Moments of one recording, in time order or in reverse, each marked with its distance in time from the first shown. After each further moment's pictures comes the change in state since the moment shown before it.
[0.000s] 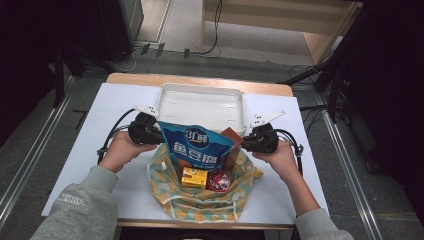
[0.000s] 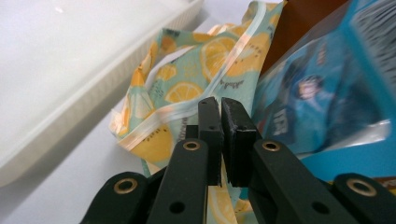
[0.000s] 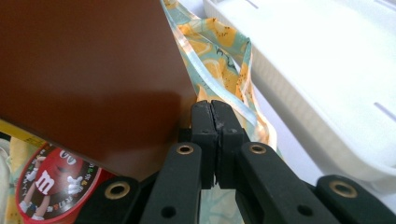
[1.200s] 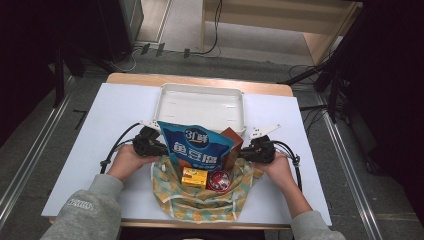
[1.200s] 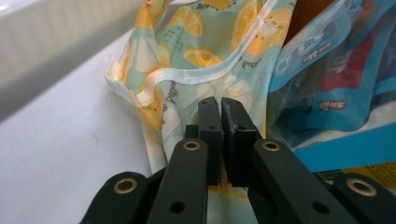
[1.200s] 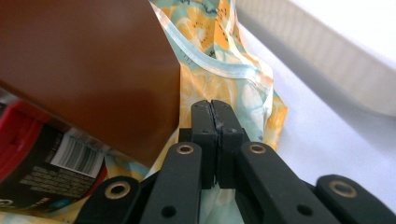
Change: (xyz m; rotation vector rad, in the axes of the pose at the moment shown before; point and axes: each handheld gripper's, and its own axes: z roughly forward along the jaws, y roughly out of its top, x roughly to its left) left arm 0.016 -0.042 0.033 0.036 0.019 -0.070; right arm -0.016 -0.050 0.028 0.032 -0.029 0.064
